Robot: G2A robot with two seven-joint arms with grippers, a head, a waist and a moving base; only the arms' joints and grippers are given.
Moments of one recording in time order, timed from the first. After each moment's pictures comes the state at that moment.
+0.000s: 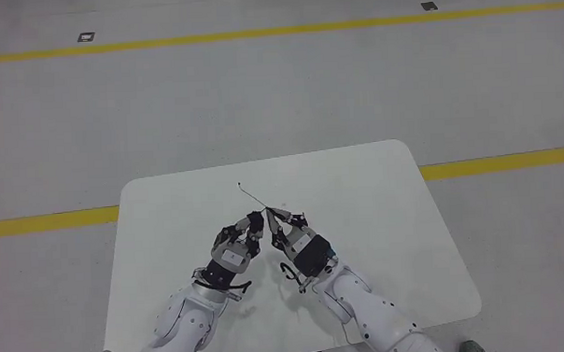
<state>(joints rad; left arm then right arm) 1.62 -1.24 -1.07 -1.73 -1.22 -0.10 -0.56 -1.52 -1.27 0.96 -1.58 -1.50 -0.04 -0.71</state>
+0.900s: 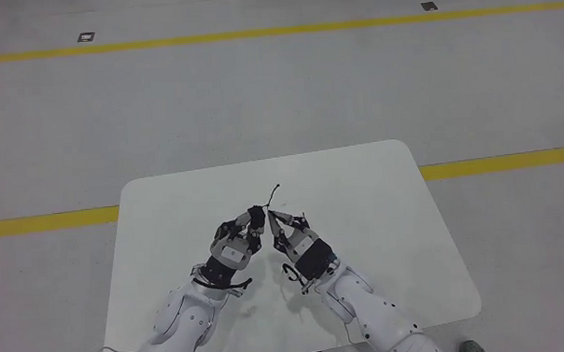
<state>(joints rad) 1.60 -1.25 -1.07 -1.77 -1.21 -0.11 -0.59 -1.53 -1.27 0.98 -1.56 -1.55 -0.05 -0.74</state>
